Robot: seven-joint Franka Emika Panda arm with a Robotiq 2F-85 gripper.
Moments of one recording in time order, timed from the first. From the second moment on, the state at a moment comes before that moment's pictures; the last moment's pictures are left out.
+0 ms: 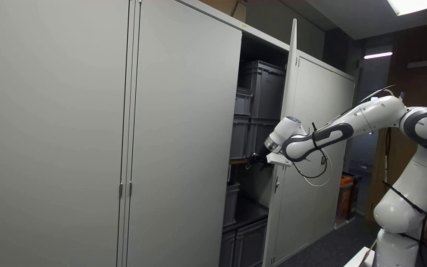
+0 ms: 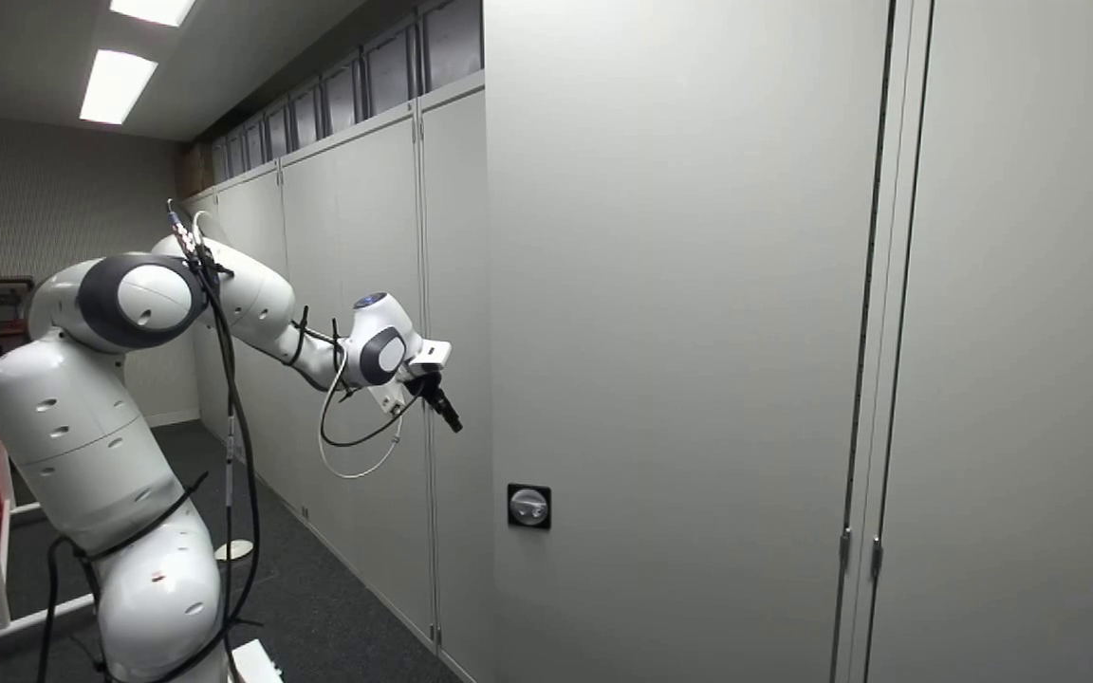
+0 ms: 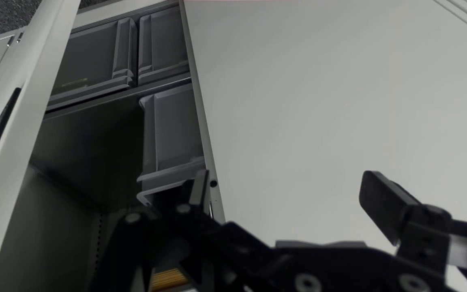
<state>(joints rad) -0.10 -0.28 0.45 -2.36 -0.06 2.70 0.66</state>
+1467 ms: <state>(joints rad) -0.24 -0.11 0.62 -2.16 -0.75 2.70 1.54</state>
